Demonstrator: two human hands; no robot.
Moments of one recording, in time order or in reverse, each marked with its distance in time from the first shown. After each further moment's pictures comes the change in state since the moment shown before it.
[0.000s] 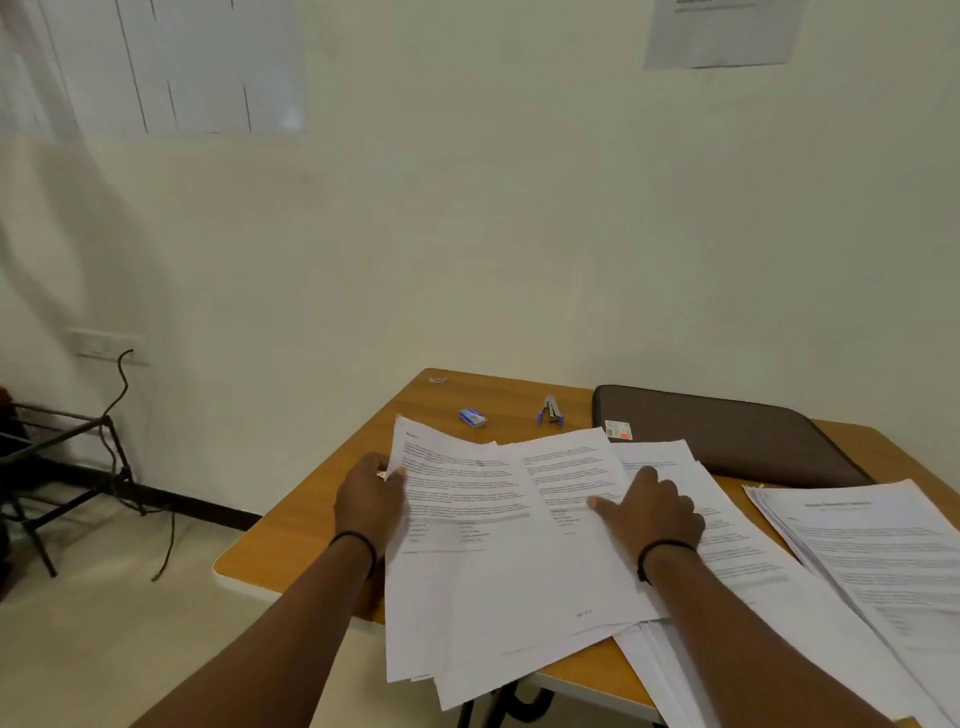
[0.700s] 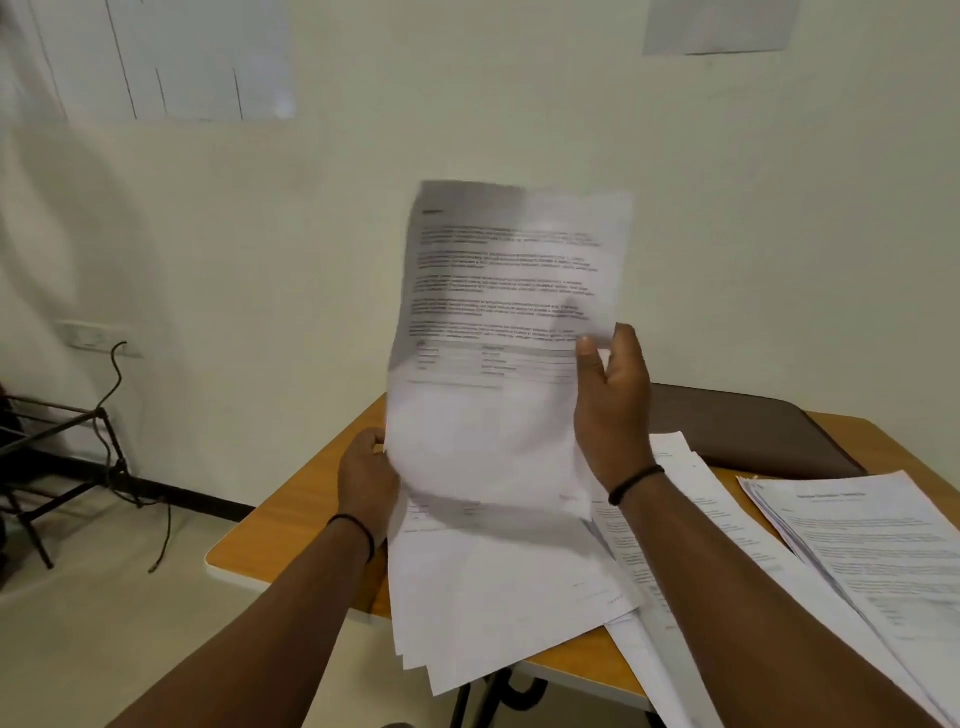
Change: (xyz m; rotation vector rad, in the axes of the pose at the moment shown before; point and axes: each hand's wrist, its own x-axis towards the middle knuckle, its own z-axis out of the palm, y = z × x) left_hand 0.001 0.013 0.004 -0.423 -0.044 -0.027; right_hand -0.033 -0.081 -0.086 1.252 0.419 -0.655
